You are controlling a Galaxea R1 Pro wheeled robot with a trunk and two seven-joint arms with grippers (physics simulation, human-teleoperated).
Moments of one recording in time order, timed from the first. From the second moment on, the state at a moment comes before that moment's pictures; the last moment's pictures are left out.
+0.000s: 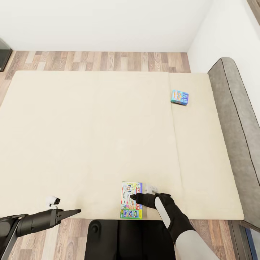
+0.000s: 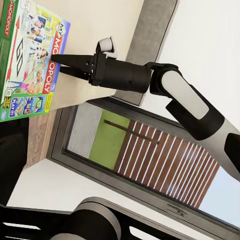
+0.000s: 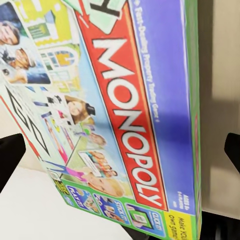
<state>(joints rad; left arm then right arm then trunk) -0.24 0.29 0.30 -1.27 0.09 0.94 -1.57 -0.59 0.17 0.06 -0.78 -0.28 0.63 0.13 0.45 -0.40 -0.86</state>
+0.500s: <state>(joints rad) -0.24 0.29 0.30 -1.27 0.09 0.94 -1.57 -0.59 0.17 0.11 -0.78 -0.28 0.59 0.20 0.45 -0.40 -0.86</state>
